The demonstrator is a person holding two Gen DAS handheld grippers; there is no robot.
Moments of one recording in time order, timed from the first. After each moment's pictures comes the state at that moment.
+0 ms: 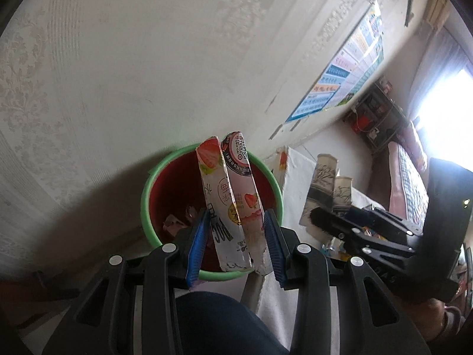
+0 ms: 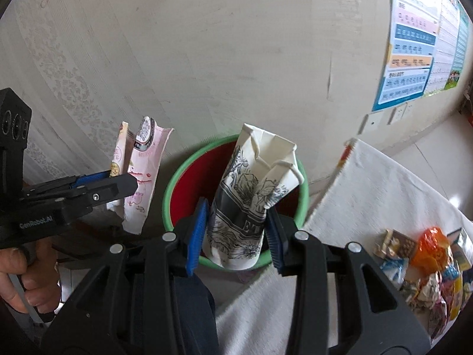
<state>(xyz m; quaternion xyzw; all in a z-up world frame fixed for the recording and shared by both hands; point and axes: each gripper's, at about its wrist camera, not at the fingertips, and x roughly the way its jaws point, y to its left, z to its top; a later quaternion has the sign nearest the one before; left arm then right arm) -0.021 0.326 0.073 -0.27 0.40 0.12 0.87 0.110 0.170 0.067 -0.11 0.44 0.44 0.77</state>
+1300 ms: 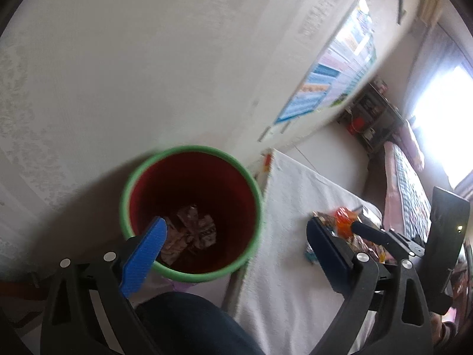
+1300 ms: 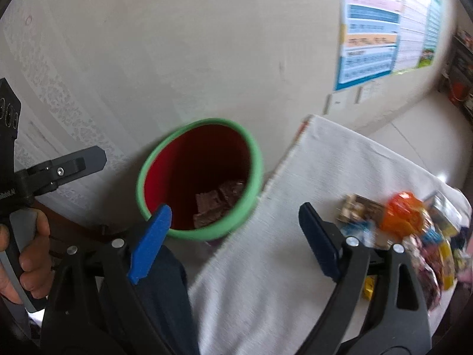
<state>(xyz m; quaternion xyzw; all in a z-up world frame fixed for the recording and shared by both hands) -0.005 0.281 0.080 -0.26 0.40 0.11 0.87 0.109 0.095 0.067 -0.09 0.46 0.38 0.80</state>
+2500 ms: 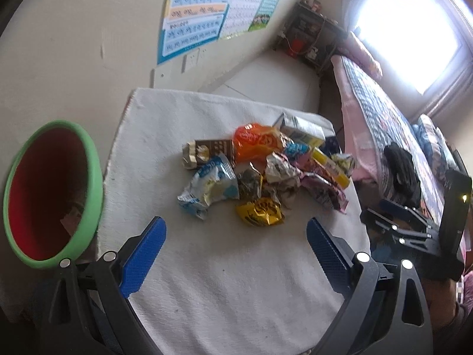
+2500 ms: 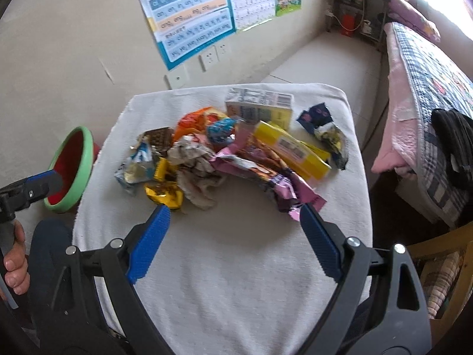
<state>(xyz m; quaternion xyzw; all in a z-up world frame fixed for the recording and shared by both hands) 0.090 0.061 0.031 -0.15 0.49 -0.06 0.85 0.130 -0.195 0.023 -0.01 0.49 0.16 0.86</state>
